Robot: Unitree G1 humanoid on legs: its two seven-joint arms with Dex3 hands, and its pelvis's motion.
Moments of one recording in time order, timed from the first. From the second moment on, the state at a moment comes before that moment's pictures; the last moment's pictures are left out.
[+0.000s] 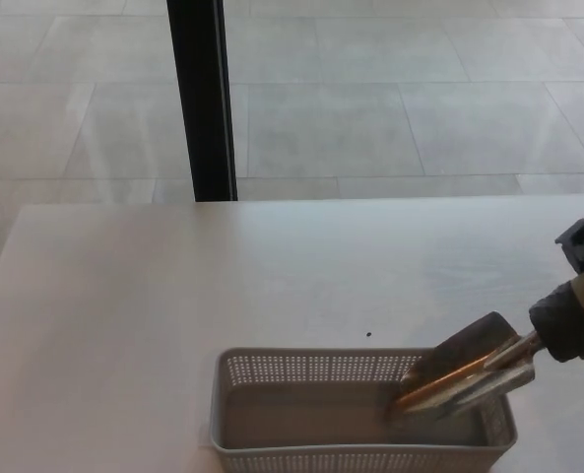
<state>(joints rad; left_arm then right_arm) 0.00 0.65 0.22 1.29 0.02 -0.07 -0.17 -0.50 -1.06 0.31 -0.02 -0.96 -0.30 0.33</state>
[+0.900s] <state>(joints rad) -0.03 0.65 0.22 1.30 0.02 -0.06 -0.17 -0.39 -0.95 0.38 -0.13 -1.12 -0.21 0.36</state>
